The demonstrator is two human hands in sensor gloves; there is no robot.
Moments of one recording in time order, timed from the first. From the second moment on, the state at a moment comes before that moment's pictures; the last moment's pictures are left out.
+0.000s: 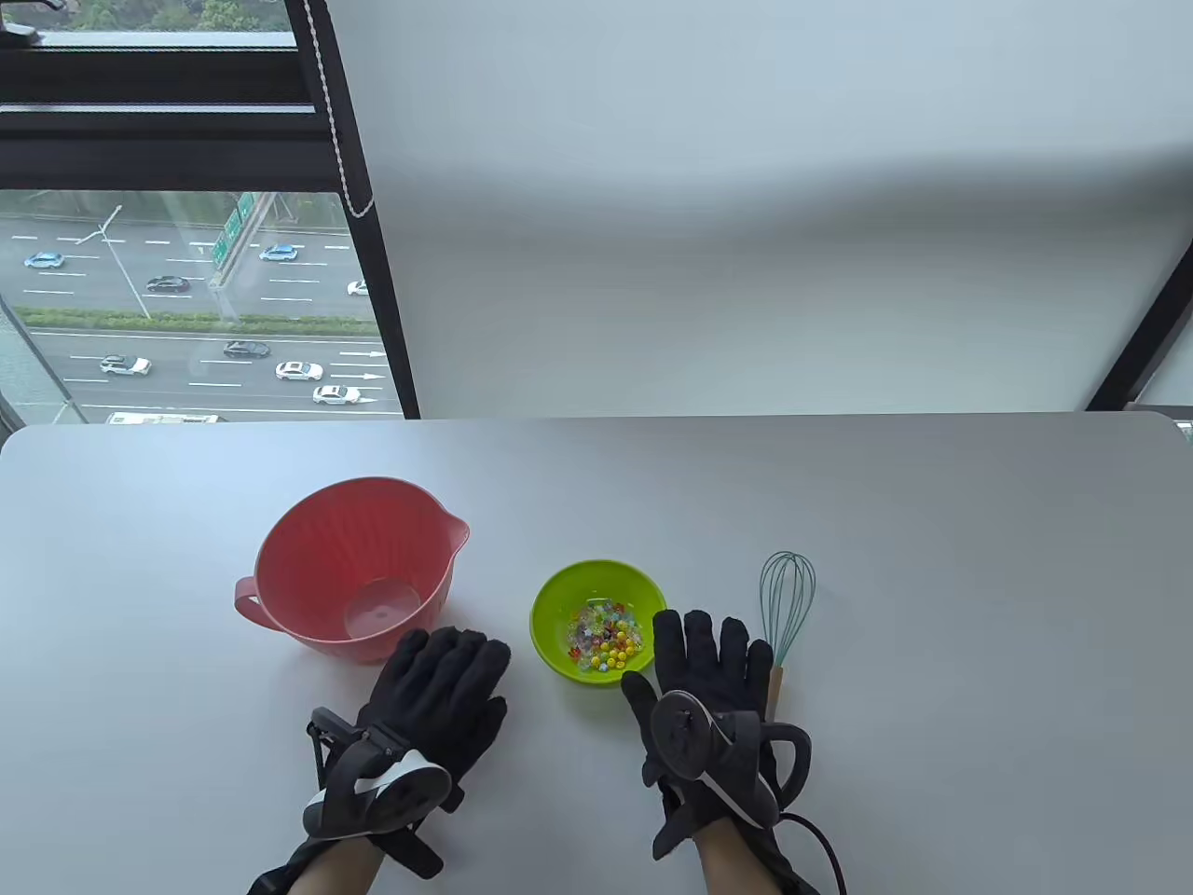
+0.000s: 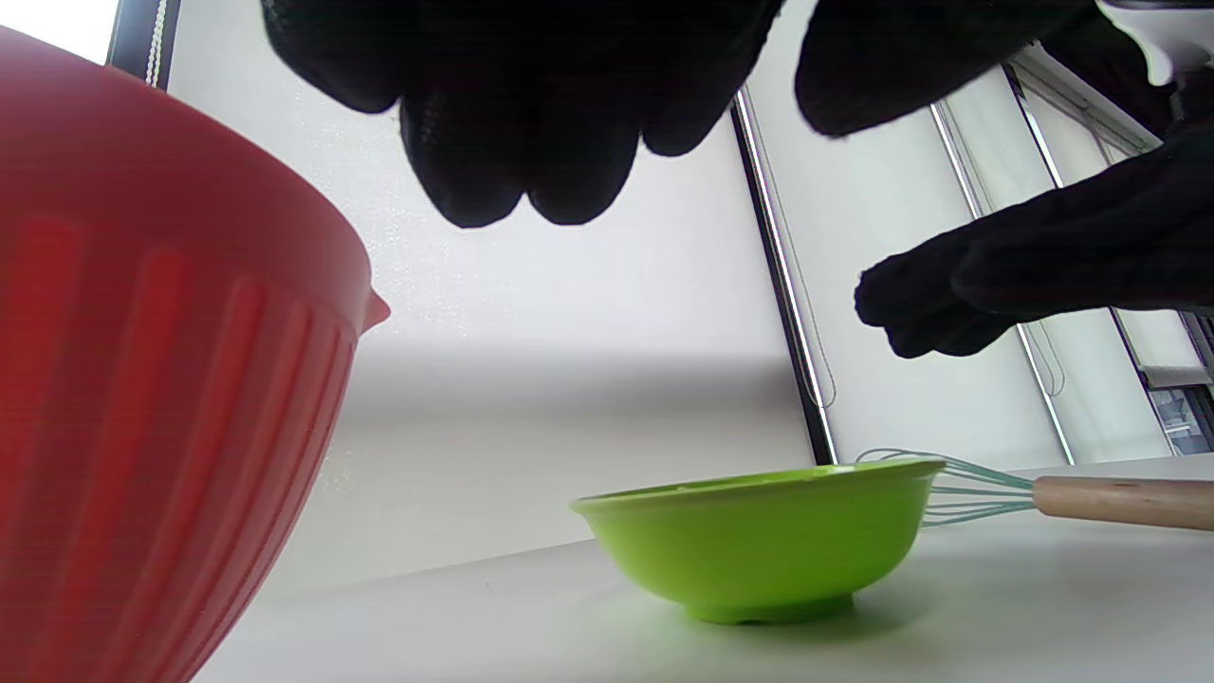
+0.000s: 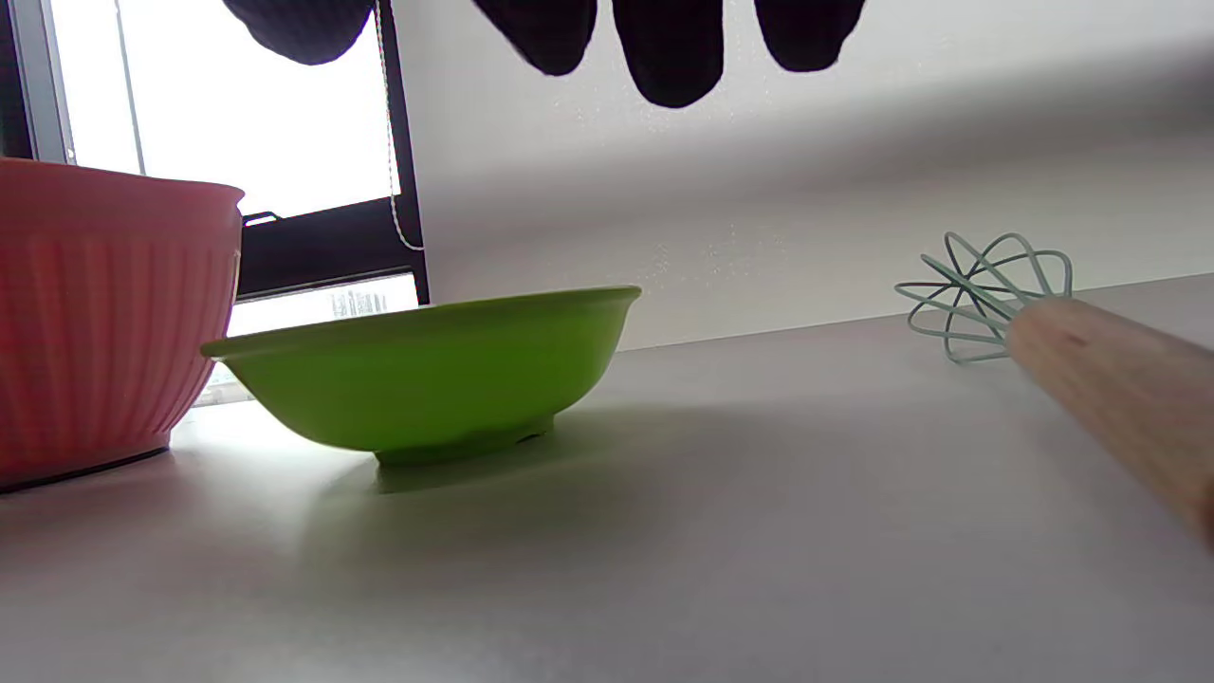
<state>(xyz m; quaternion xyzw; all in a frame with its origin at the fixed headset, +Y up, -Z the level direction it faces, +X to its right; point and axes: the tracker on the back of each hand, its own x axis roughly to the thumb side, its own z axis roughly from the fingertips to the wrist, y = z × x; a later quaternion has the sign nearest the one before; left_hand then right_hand) -0.218 -0.709 -0.297 0.27 -0.29 0.01 0.92 0.069 -0.730 -0.308 0.01 -0.13 0.99 0.10</state>
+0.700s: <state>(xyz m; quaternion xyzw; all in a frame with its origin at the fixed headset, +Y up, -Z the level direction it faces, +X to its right) -0.218 -0.711 -0.298 0.26 -0.28 0.00 0.92 0.059 -0.731 -0.311 0.06 -0.07 0.99 0.08</state>
